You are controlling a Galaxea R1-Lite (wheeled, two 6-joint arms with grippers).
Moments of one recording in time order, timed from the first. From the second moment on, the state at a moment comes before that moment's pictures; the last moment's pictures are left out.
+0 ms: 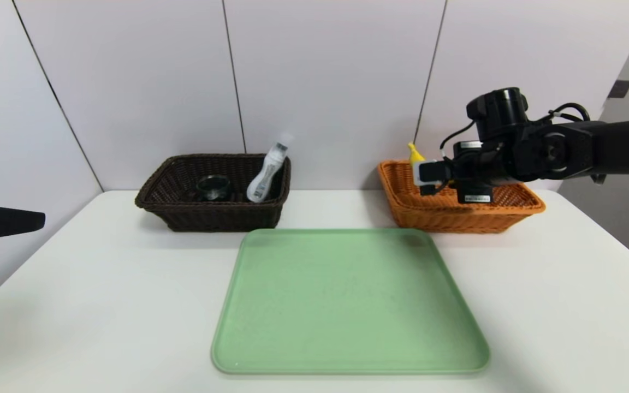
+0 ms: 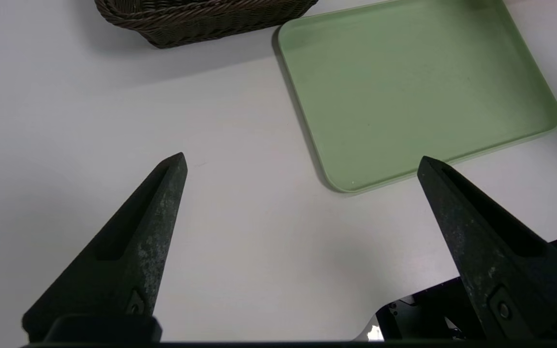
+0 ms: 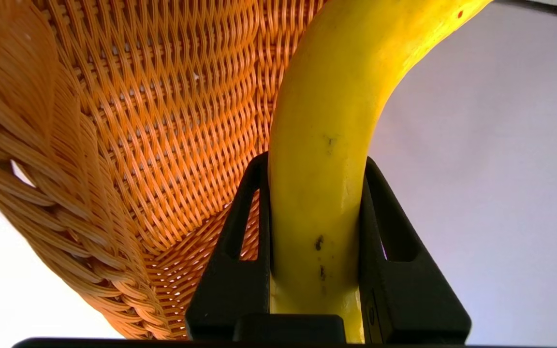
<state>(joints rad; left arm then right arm) -0.29 1.09 -1.47 0.89 -0.07 -0.09 0.22 2.03 -1.59 0.15 -0.26 -1.48</state>
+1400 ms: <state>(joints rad) -0.29 1.05 -1.49 0.85 0.04 -0.08 0.19 1.60 -1.64 0.61 -0.26 -0.95</state>
